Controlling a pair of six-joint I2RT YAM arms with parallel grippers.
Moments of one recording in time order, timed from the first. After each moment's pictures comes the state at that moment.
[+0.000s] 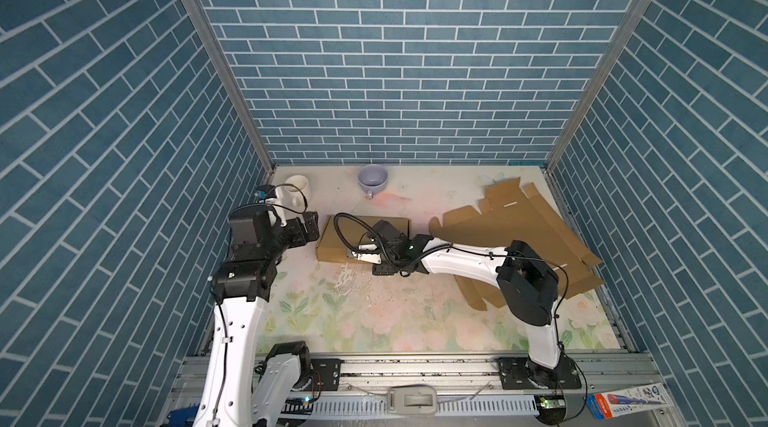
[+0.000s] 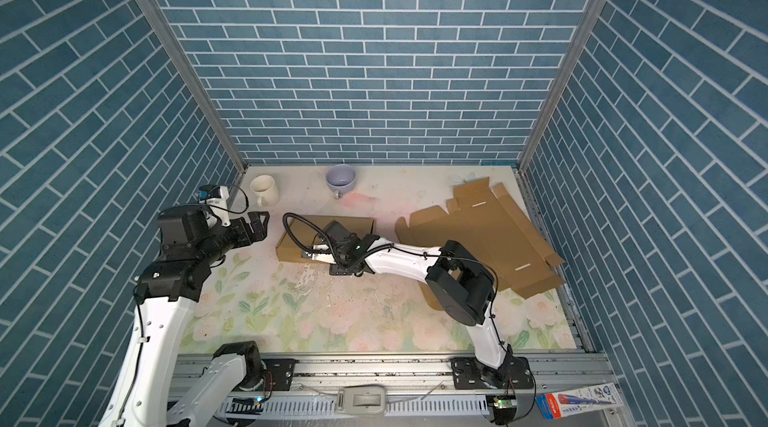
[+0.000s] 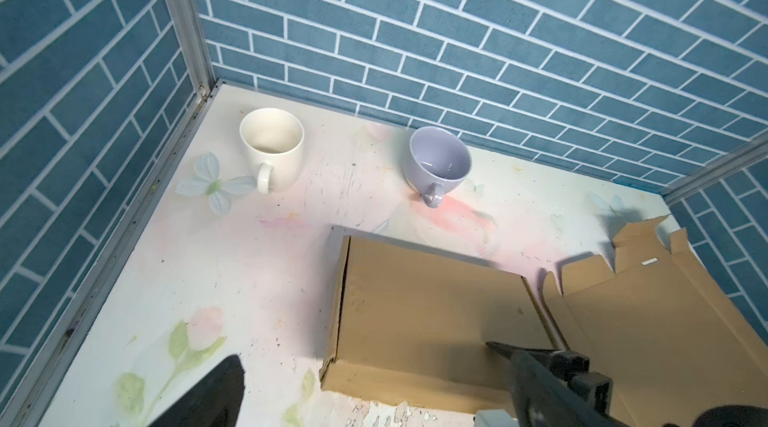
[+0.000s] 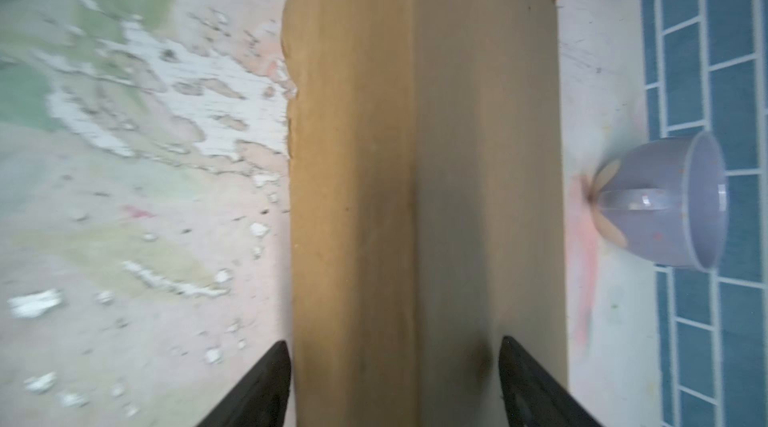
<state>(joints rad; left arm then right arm) 0.09 0.87 1.02 -0.67 0.23 -0.20 1.07 1.96 1.44 -0.37 0.08 -0.62</state>
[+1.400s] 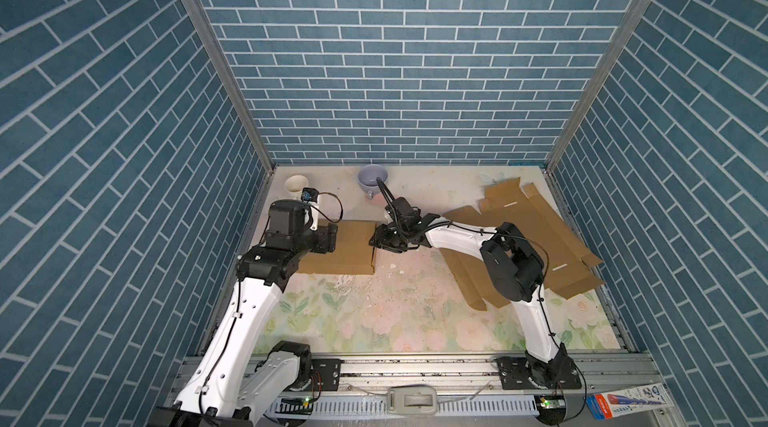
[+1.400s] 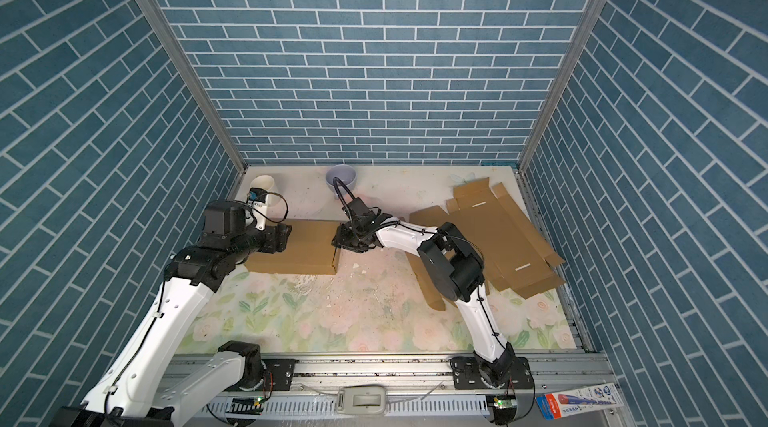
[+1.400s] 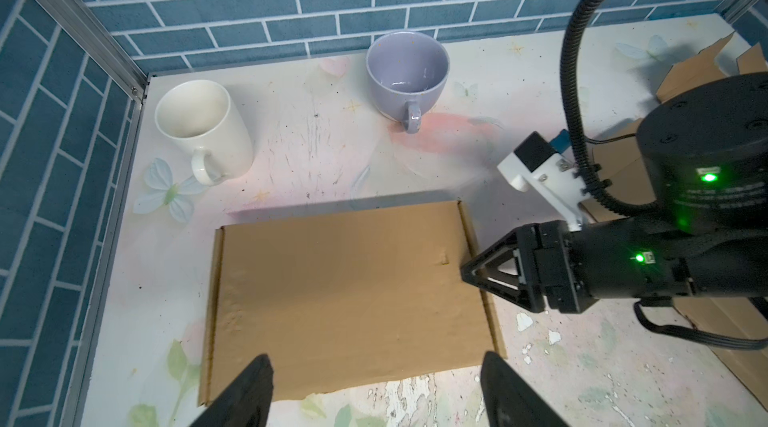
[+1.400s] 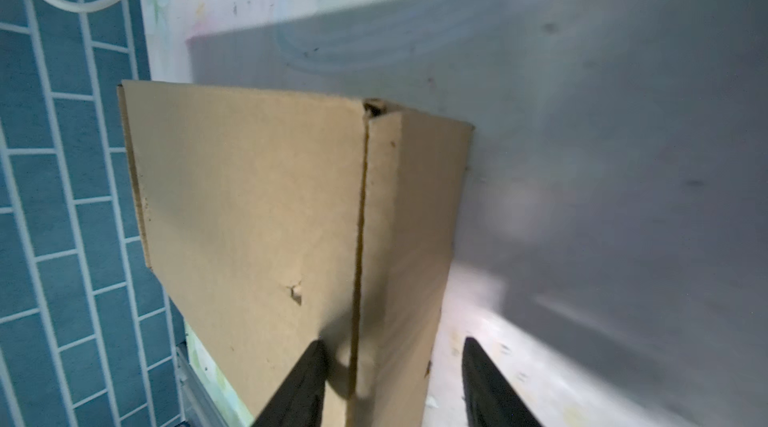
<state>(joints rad) -0.17 0.98 0.99 -0.70 0.04 -0.03 0.90 2.23 1.65 -0.28 -0.32 0.91</state>
